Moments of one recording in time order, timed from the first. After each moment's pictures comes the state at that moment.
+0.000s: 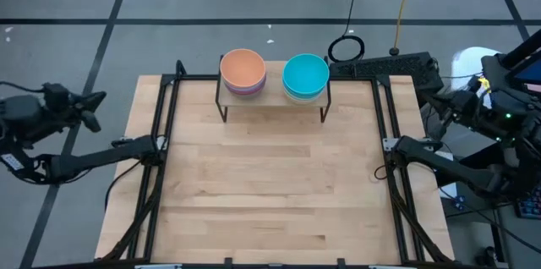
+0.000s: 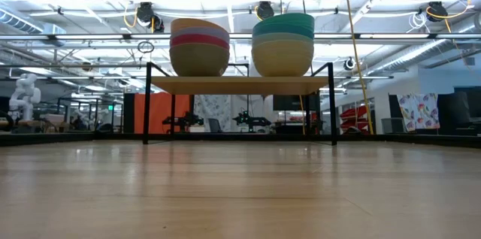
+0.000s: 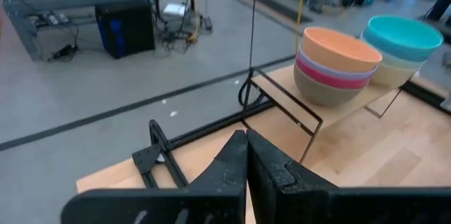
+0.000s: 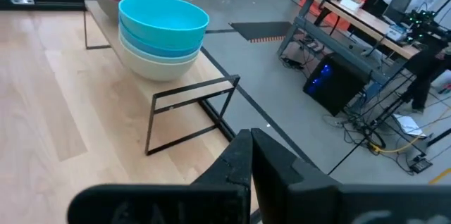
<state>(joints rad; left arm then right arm) 0.43 0.36 1.53 -1.57 -0.46 -0.29 -0.69 0.45 1.41 -1.36 0.10 -0.30</state>
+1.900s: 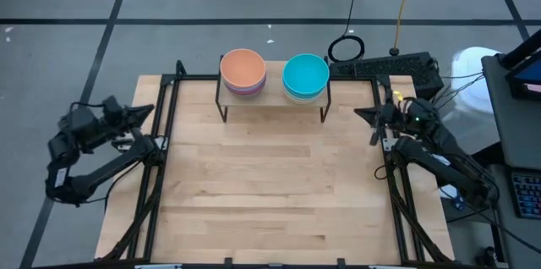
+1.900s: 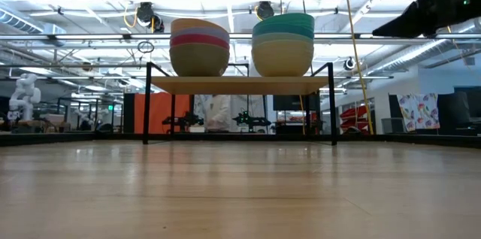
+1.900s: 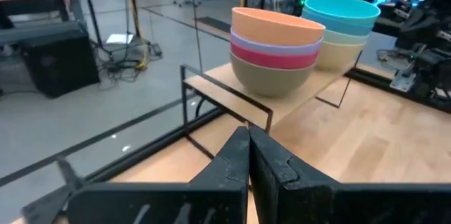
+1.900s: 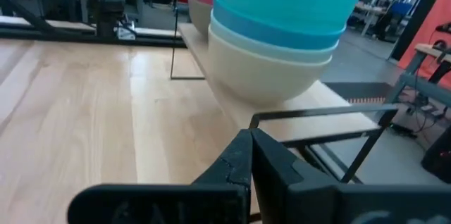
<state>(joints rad) 0.63 0.01 0.85 -1.05 -0.08 -0.08 -0.69 0.13 0.36 -0.43 -0.29 -0.25</state>
